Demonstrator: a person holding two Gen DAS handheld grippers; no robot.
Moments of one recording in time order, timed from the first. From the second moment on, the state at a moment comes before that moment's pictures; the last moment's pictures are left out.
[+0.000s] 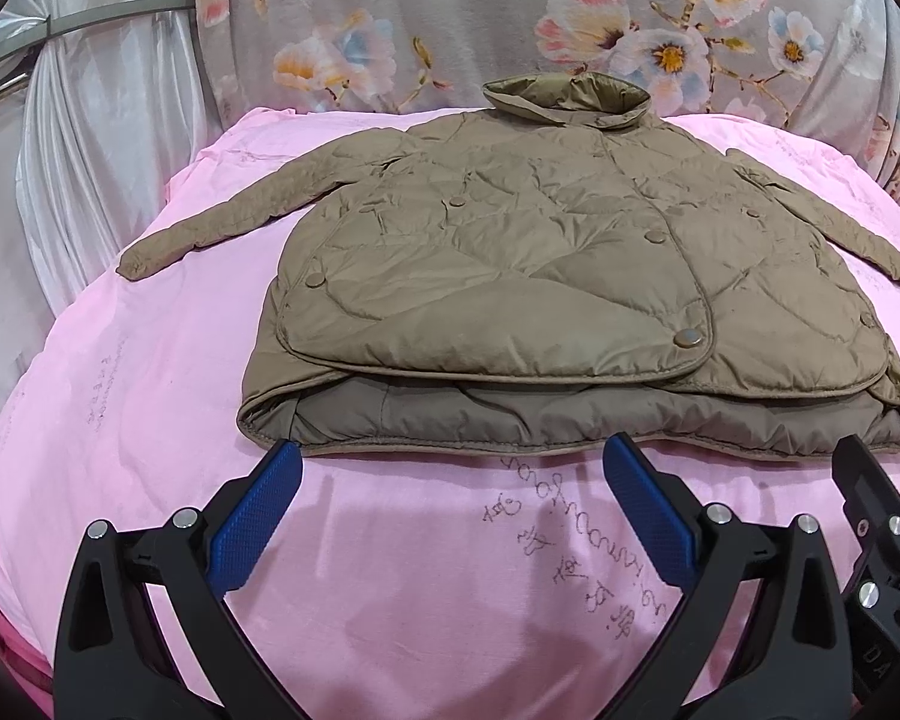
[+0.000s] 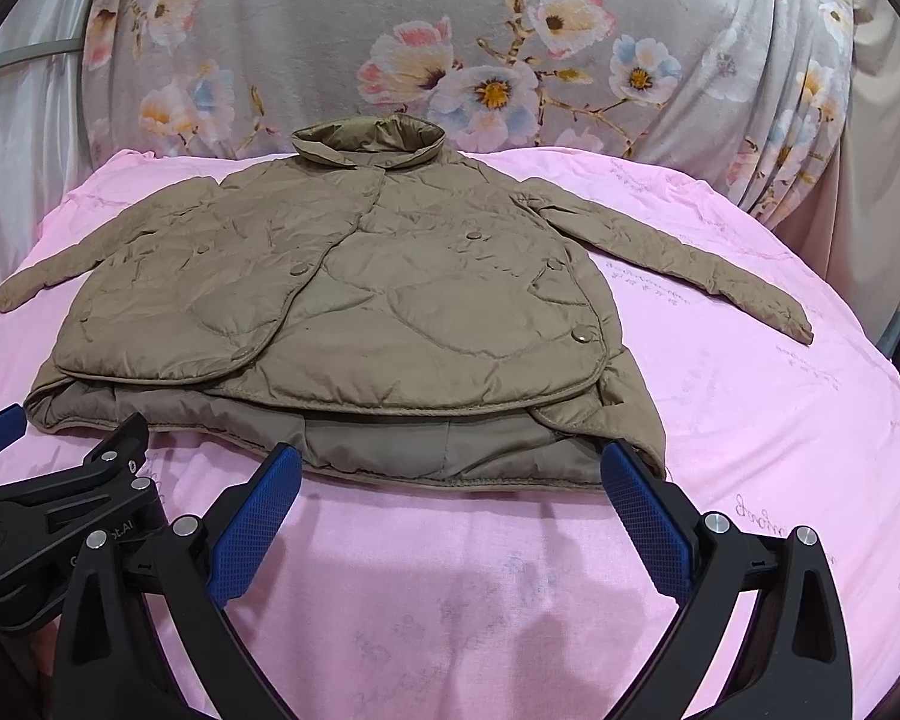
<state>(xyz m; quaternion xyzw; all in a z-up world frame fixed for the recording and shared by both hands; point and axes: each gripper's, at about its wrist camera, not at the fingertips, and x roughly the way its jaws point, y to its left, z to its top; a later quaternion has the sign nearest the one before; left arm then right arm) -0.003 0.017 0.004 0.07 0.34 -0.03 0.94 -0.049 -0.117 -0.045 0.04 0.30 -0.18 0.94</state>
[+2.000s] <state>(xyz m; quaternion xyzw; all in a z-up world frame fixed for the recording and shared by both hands) -0.003 0.013 0.003 0.07 0.34 -0.02 0.94 -0.049 -0.116 -0.045 0.04 0.30 -0.18 0.93</state>
